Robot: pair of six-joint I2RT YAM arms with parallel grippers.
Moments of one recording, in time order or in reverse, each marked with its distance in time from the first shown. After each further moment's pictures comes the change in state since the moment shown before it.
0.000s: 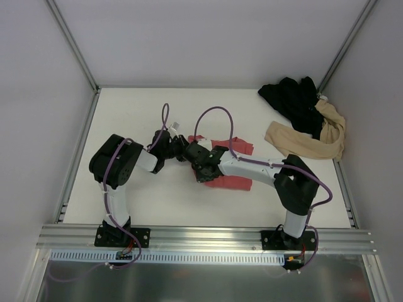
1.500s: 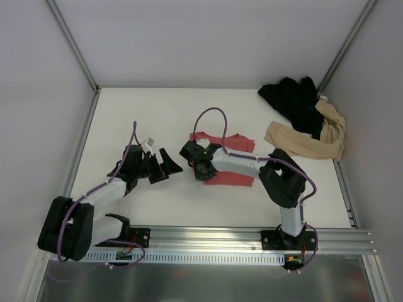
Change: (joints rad) left arm 0.145 -0.803 -0.307 -0.743 -0.030 0.272; right arm -0.039 0.130 0.048 0.006 0.001 -0.011
